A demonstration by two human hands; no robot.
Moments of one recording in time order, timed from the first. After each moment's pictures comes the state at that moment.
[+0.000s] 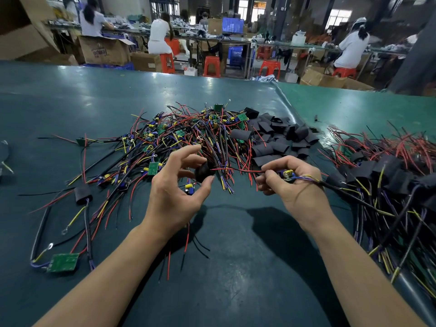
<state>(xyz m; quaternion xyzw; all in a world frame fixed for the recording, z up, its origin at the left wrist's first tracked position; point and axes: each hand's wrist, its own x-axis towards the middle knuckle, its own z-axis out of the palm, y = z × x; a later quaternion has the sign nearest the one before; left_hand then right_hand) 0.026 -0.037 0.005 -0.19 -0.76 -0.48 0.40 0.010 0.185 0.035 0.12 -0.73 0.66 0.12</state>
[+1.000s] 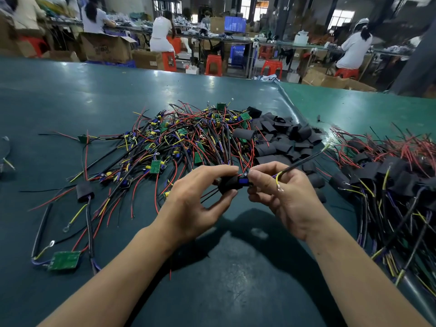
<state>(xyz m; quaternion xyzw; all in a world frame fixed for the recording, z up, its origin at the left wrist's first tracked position) 0.042 -0.023 0.013 -0.29 -0.79 -0.40 0.36 0.022 0.165 0.046 0.10 -0.60 0.79 -0.07</state>
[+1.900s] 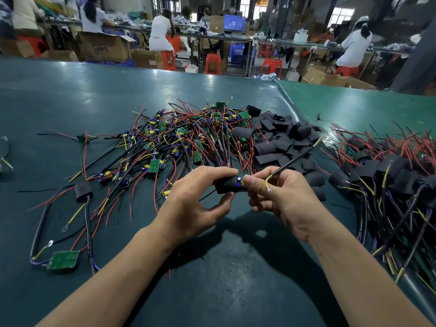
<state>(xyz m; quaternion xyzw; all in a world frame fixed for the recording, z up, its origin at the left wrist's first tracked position) 0.042 -0.023 0.013 -0.31 -0.80 -0.39 0.35 0.026 0.169 0.047 0.08 -0.67 0.73 -0.10</state>
